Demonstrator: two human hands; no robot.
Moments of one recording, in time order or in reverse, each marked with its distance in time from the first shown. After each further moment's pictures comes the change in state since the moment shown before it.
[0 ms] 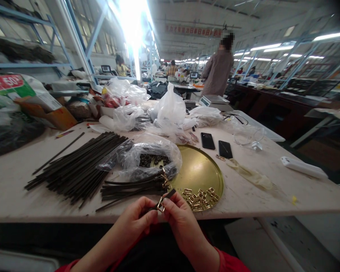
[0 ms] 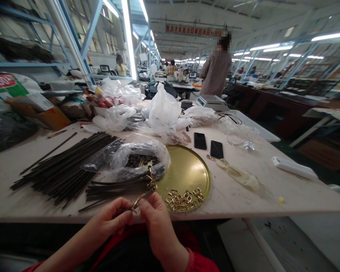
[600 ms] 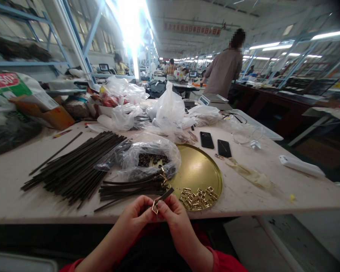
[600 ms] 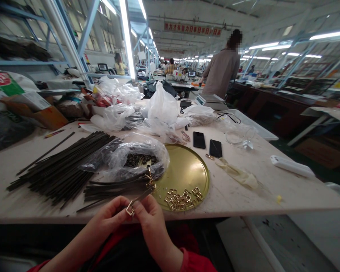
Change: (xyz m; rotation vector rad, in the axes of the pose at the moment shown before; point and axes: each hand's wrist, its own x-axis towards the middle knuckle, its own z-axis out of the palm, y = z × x) left_hand 0.004 -0.005 0.004 -0.159 0.074 0.007; right_hand 0.002 0.003 0.001 -0.296 -0.007 -0.102
